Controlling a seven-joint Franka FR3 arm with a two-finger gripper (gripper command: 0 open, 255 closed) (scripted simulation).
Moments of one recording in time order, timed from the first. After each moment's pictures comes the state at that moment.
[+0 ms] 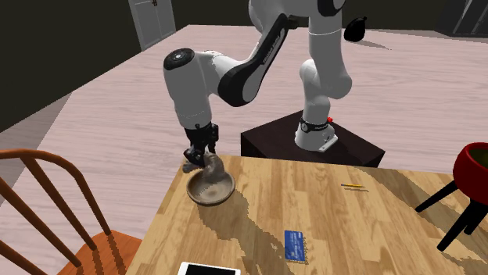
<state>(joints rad) -0.20 0.23 0.33 -1.95 -0.18 2.01 1.29</state>
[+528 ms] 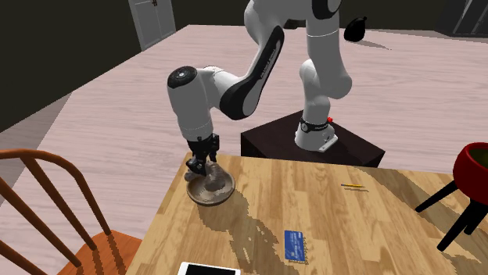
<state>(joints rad) -0.19 0.28 0.32 -1.99 -0.21 2.10 1.31</state>
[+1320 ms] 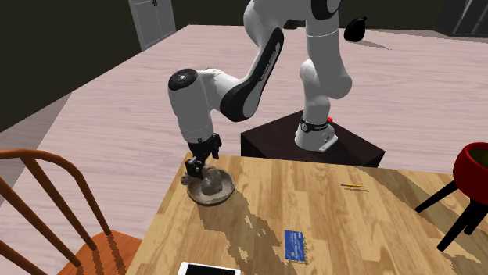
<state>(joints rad) -0.19 0.29 0.32 -1.99 -0.21 2.11 1.31</state>
